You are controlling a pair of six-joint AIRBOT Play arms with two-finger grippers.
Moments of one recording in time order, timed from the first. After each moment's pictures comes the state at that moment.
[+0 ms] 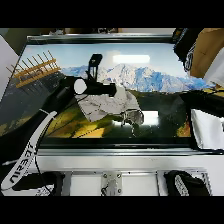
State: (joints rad) left arm -0.47 -1.48 1.38 1.26 -0.82 -1.66; right arm -0.24 -0.69 1.02 -0.95 1.17 1.38
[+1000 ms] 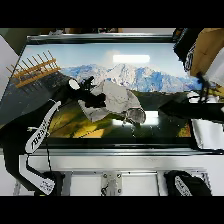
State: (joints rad) left arm -0.28 -1.75 1.38 0.84 -1.07 -1.52; right arm -0.14 -0.87 0.88 -0.93 1.22 1.38
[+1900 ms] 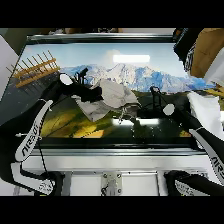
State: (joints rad) left arm -0.24 -1.62 1.42 0.84 -1.08 -1.51; right arm 0.20 -1.27 0.83 -1.07 0.67 1.36
